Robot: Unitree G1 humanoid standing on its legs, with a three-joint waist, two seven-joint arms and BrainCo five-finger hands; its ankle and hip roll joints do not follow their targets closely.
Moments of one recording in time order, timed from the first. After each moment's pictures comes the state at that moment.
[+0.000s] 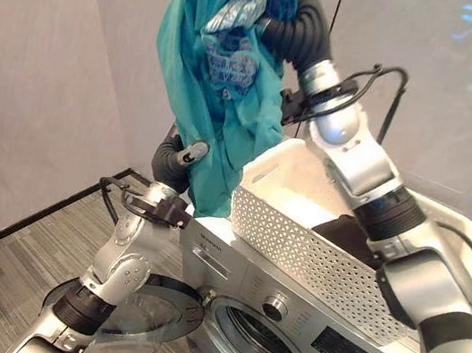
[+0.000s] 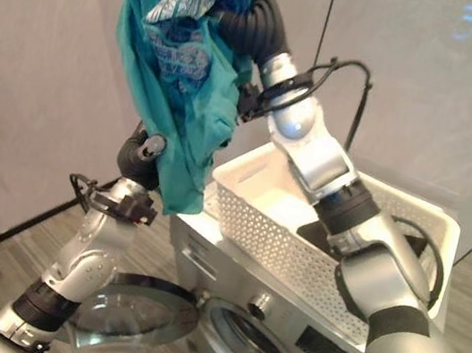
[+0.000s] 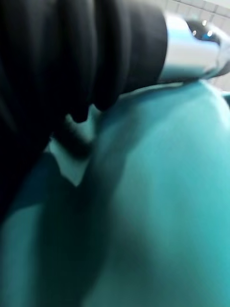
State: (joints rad) left arm -0.37 0.38 -0.37 -0.18 -0.95 -0.26 0.03; right arm -1.18 -0.43 0.62 0.33 0.42 -0.14 -0.21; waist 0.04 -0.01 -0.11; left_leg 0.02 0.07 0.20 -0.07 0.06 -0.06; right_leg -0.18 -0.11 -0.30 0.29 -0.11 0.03
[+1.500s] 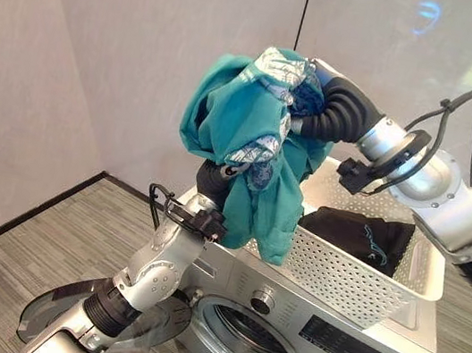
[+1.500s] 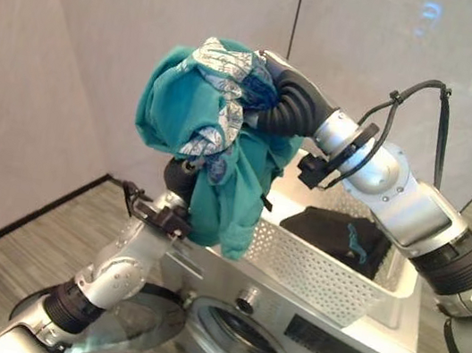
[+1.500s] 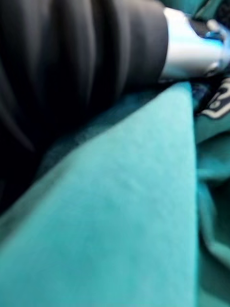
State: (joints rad) left arm -0.41 0.29 -0.53 -0.17 -1.05 -0.24 0.05; right arm -1.03 -1.00 0.71 -0.13 0.37 -0.18 0.07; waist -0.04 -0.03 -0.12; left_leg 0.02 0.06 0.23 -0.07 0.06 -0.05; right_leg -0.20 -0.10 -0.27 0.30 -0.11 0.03
